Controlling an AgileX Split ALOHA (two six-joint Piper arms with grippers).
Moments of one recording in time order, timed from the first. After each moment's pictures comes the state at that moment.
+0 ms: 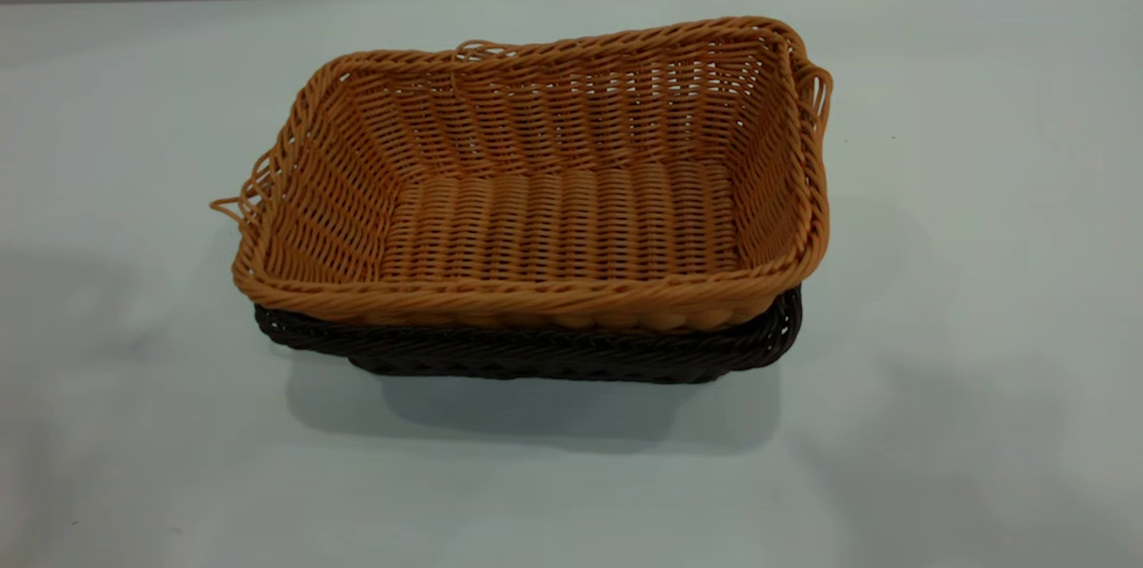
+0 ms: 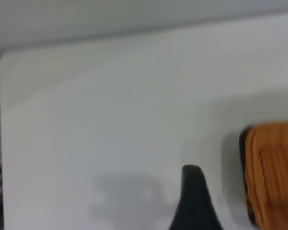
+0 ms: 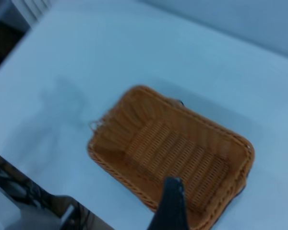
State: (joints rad) left arm -0.03 1.35 -1.67 -0.05 1.16 0.10; right arm 0.36 1.14 -1.58 0.37 1.26 -0.18
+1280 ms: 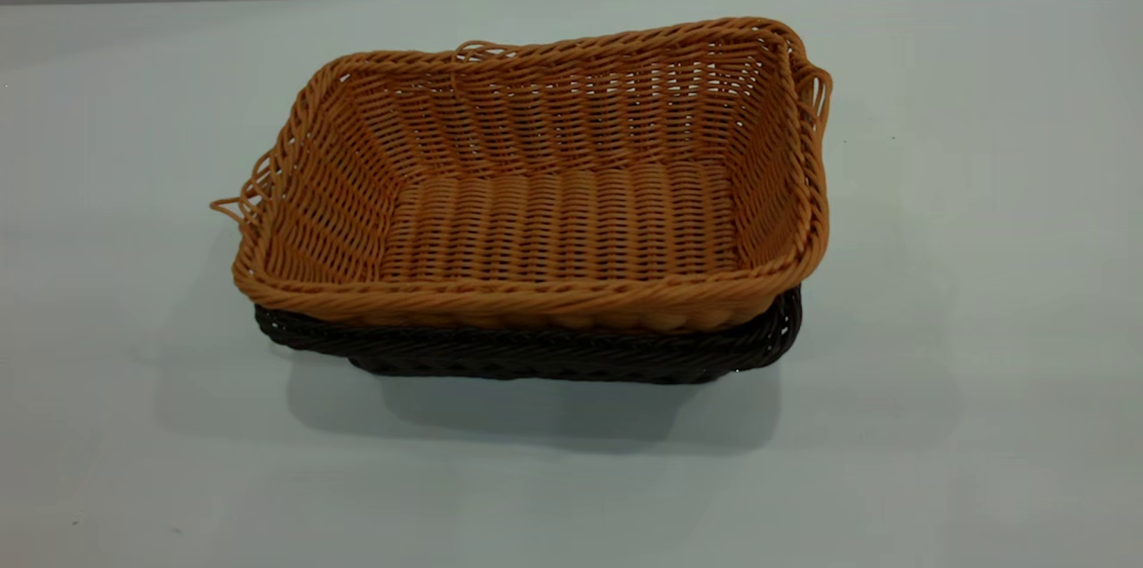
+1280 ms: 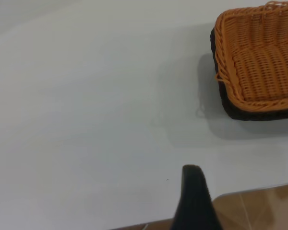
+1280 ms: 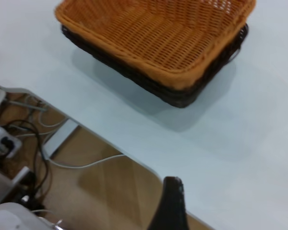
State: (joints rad) left arm -0.03 0.22 -0.74 -0.09 1.17 0.12; right arm 0.36 0.09 -0.49 0.28 1.18 -0.27
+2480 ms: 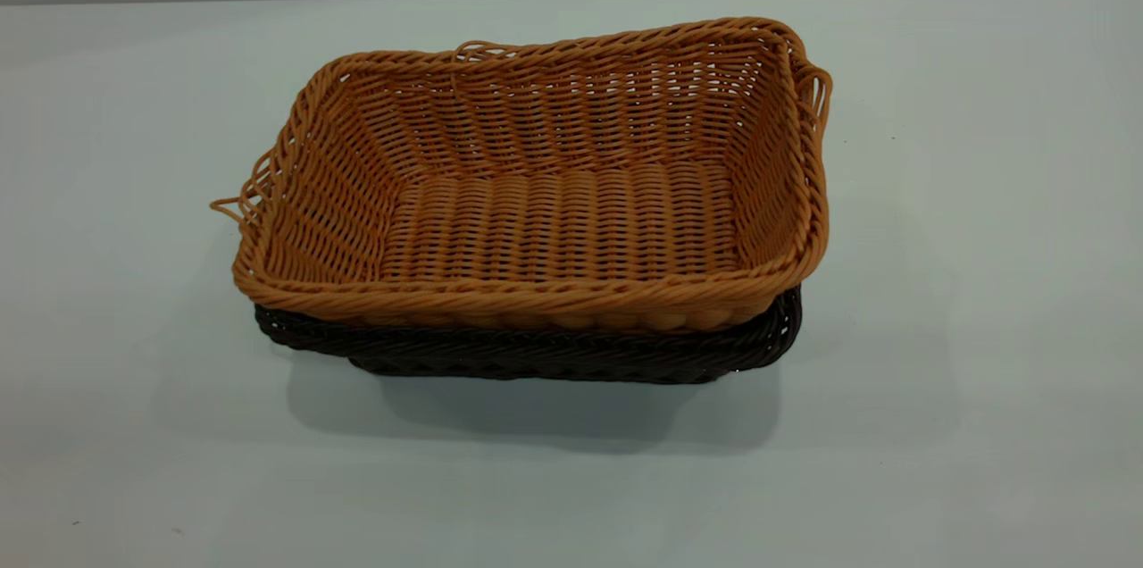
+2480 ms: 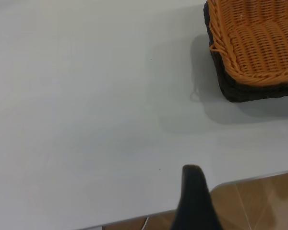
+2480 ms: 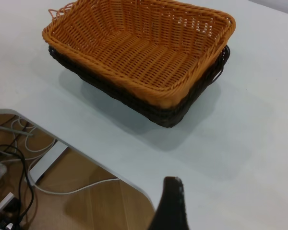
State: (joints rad) left arm -0.03 -0.02 -0.49 -0.12 1.13 0.14; right arm 0.36 -0.02 -0.47 0.26 1.16 -0.25
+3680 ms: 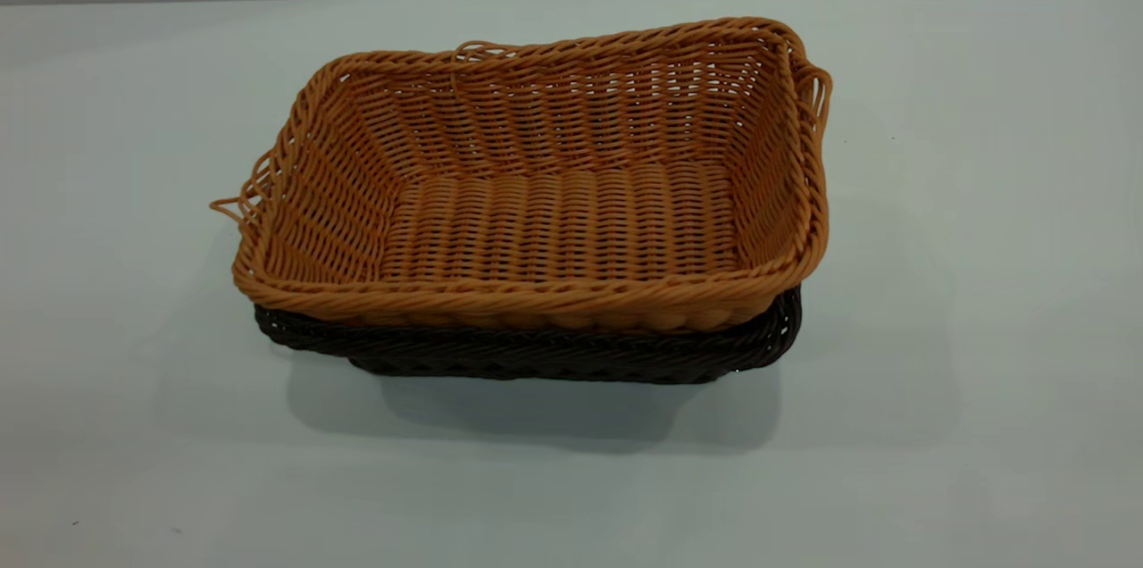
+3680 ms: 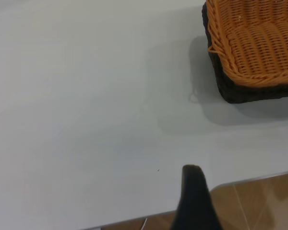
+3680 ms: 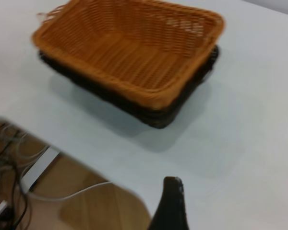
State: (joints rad) left arm -0.03 -0.02 -0.49 -0.12 1.13 0.13; right arm 0.27 -0.02 -0.47 0.27 1.16 -0.25
